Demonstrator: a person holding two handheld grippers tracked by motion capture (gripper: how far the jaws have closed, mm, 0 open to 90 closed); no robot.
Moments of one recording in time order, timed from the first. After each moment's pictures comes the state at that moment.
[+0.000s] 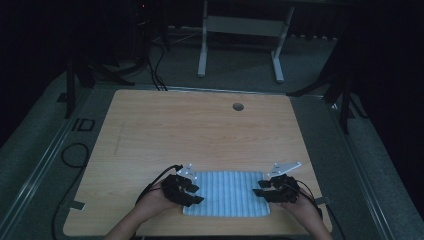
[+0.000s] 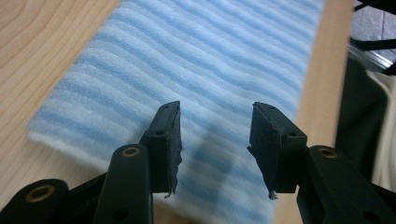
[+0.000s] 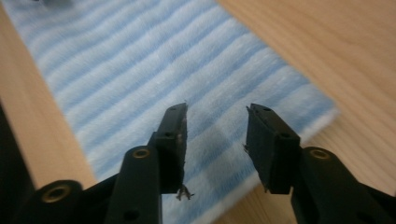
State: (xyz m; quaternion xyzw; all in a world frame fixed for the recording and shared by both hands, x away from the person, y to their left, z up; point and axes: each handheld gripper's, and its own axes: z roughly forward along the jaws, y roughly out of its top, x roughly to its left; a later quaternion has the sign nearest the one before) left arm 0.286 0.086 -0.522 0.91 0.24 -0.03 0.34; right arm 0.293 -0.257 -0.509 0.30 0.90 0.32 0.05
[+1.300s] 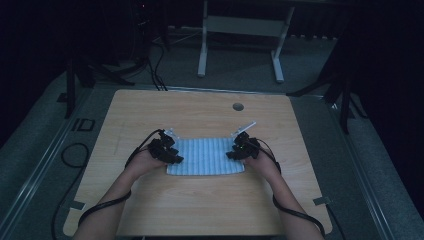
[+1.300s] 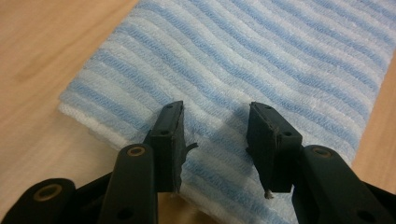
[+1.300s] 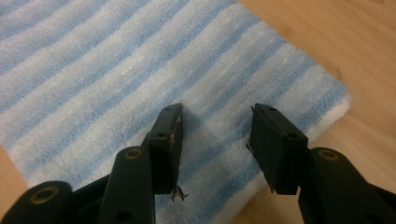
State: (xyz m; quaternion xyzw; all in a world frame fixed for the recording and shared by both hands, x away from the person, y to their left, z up) left arm 0.408 0.153 -0.531 0.90 0.33 0.03 0.29; right arm 0.436 -0.165 -0.530 0.32 0.91 0.27 0.07
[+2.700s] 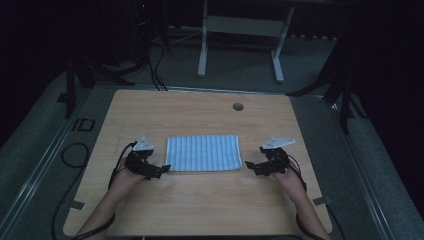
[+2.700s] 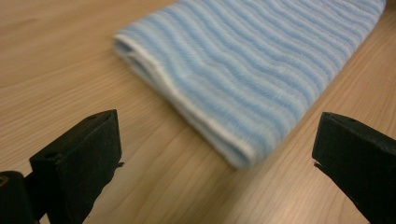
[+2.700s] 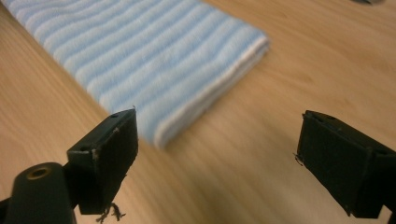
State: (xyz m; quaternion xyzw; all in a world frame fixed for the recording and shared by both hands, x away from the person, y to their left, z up) left arm 0.338 0.210 -0.532 0.82 0.41 0.12 0.39; right arm 0.375 -0.248 -0.515 0.33 0.85 0.38 0.14
